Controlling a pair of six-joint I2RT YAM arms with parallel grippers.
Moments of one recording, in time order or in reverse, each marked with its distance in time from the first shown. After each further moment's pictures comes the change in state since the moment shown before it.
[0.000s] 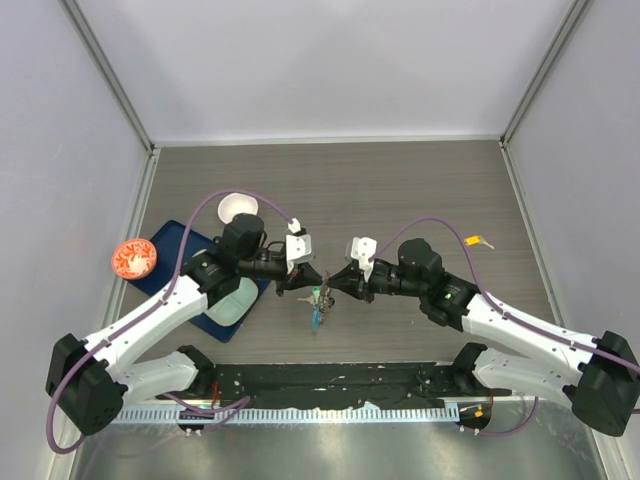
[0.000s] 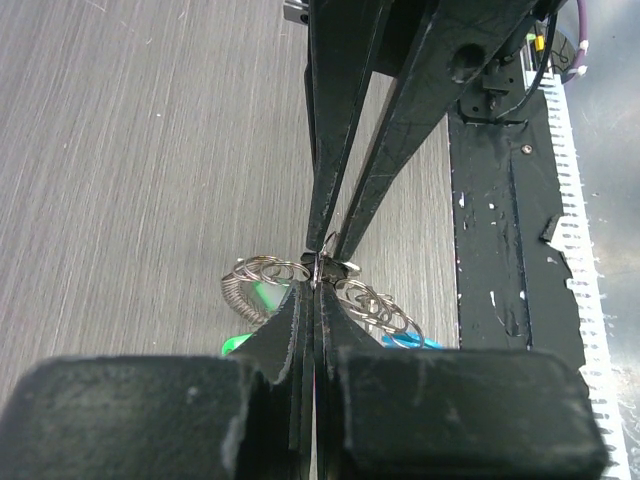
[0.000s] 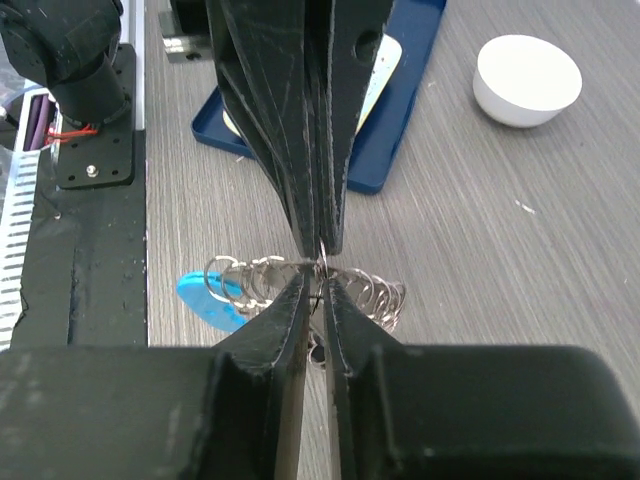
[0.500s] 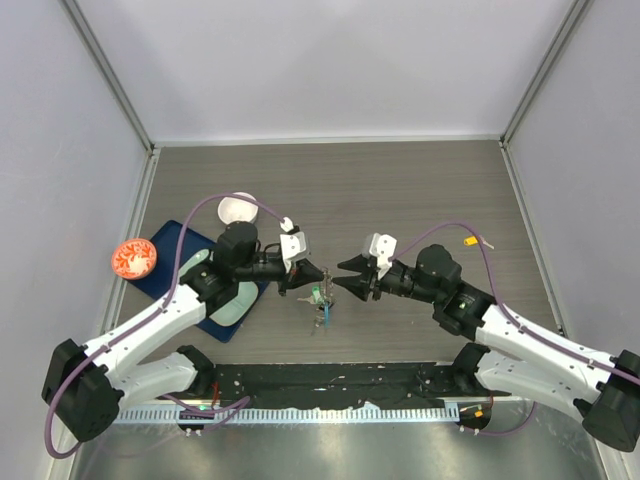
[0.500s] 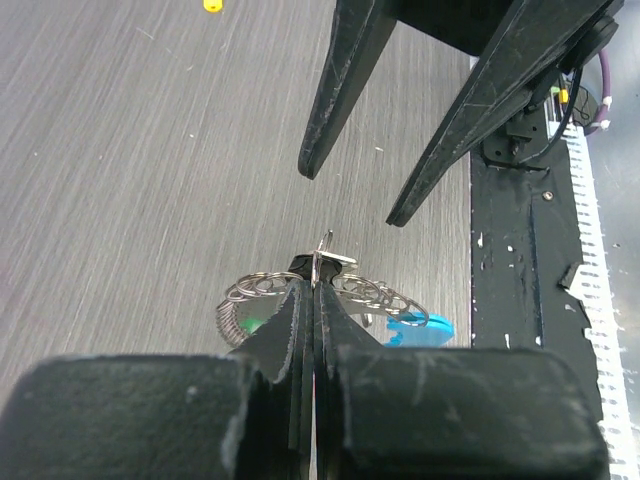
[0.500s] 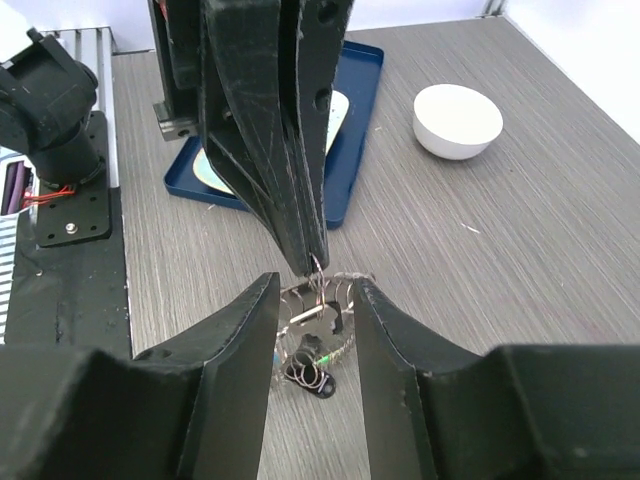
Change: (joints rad) left arm -0.005 -0.042 -0.100 0.198 -0.062 -0.135; right arm 0.002 -0.115 -0.026 0.056 0.092 0.063
